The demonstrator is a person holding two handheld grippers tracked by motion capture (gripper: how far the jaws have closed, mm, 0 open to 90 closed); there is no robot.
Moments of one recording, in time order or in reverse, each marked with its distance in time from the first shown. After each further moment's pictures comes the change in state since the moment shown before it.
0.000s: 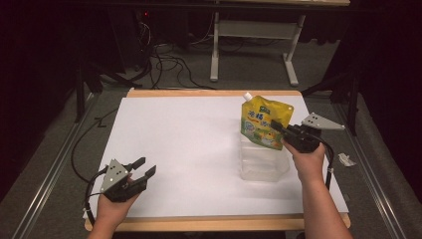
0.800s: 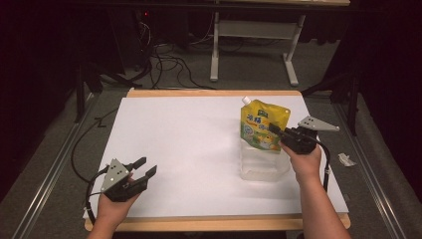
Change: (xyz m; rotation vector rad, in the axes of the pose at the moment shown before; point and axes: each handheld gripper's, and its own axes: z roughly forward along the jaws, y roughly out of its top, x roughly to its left) left arm -0.002 0.000 0.002 0.008 -0.015 0.002; right arm -0.004 -0.015 0.009 0.045 -0.010 0.048
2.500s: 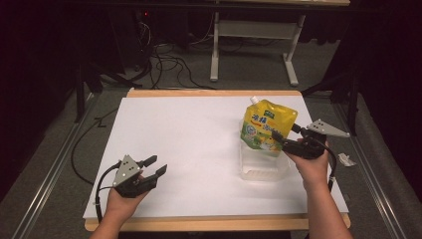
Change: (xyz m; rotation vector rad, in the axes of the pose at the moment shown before) left arm -0.010 -0.008 0.019 0.051 -0.056 -0.008; right arm 0.006 0.002 -0.026 -0.028 -0.107 0.050
